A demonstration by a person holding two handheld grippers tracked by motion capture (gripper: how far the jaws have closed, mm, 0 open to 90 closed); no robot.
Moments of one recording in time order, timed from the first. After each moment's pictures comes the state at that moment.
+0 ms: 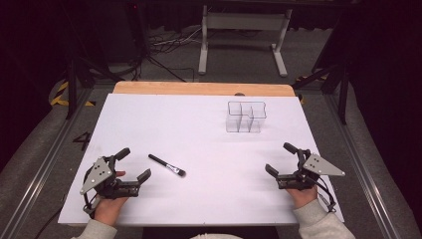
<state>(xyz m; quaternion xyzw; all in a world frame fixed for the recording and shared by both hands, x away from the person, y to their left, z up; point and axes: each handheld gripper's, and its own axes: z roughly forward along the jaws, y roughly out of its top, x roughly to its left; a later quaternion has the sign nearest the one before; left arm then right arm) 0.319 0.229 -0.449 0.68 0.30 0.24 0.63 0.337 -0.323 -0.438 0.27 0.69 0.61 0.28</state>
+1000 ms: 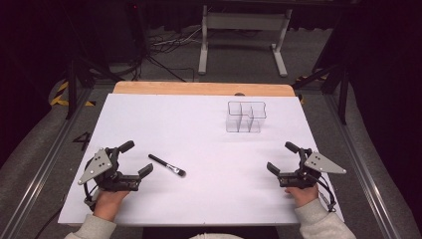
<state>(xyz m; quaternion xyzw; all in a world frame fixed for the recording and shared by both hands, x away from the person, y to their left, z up) 0.334 0.223 -0.423 0.69 0.26 0.22 0.64 0.341 -0.327 -0.436 0.29 0.69 0.60 0.27</state>
